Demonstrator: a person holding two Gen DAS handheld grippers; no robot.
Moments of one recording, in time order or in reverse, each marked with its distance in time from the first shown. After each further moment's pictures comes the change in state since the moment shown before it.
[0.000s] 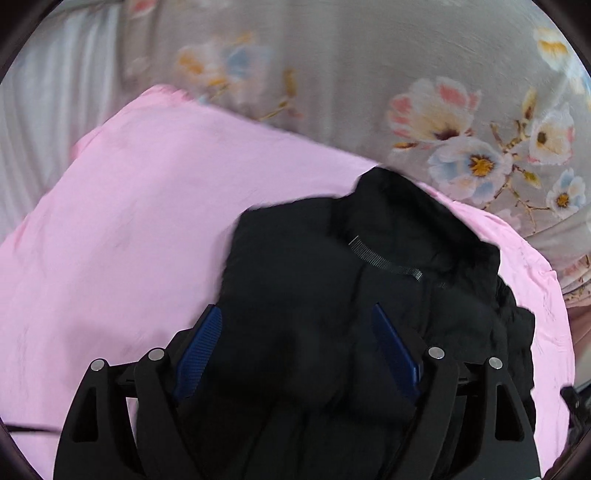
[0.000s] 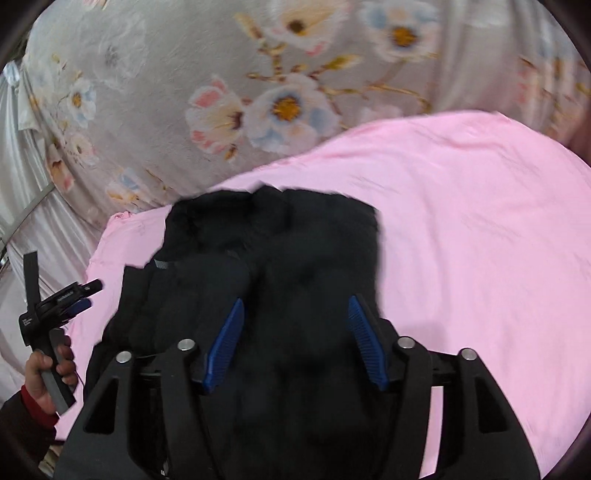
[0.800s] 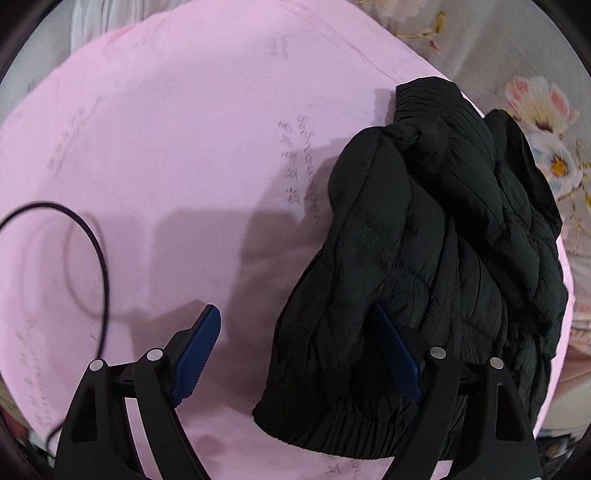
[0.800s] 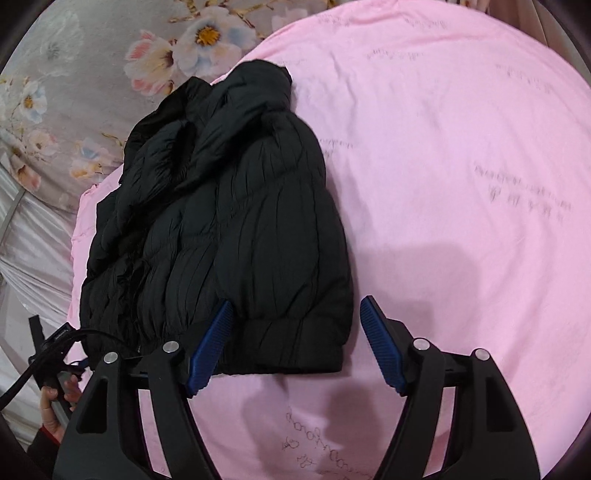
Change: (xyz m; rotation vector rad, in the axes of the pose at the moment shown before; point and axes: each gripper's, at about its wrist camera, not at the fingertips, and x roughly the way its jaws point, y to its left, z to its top) left arm -0.004 0.115 -0.134 -0.358 0.293 0.065; right arm -0.021 -0.034 -0.144 0.245 0.245 -0.057
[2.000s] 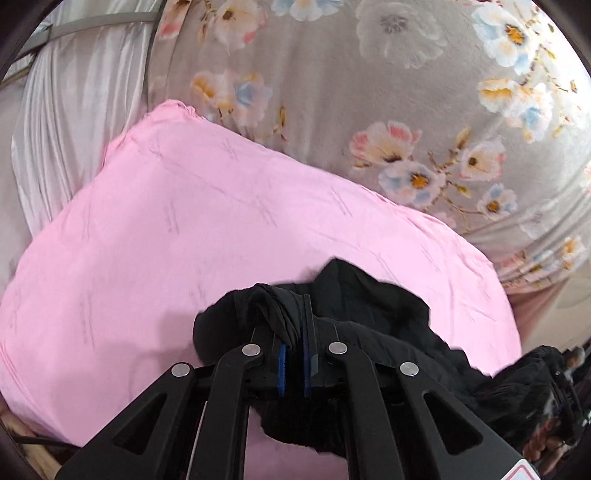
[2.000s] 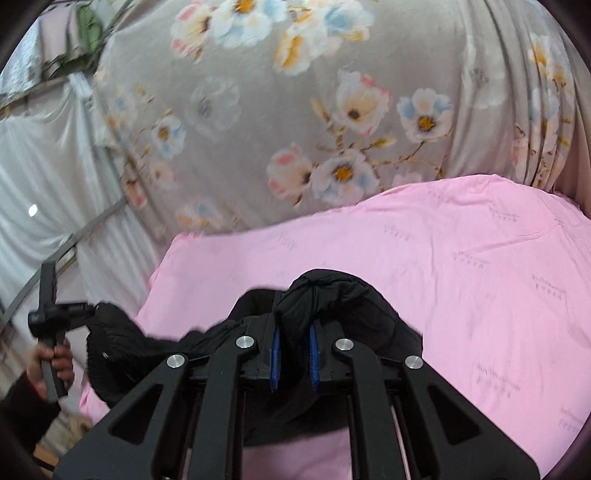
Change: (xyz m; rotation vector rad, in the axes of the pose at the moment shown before) left arm -0.206 -0.107 0.037 0.381 -0.259 -0.206; right arm -0.184 0.122 0.068 -0.320 -0.391 0.205
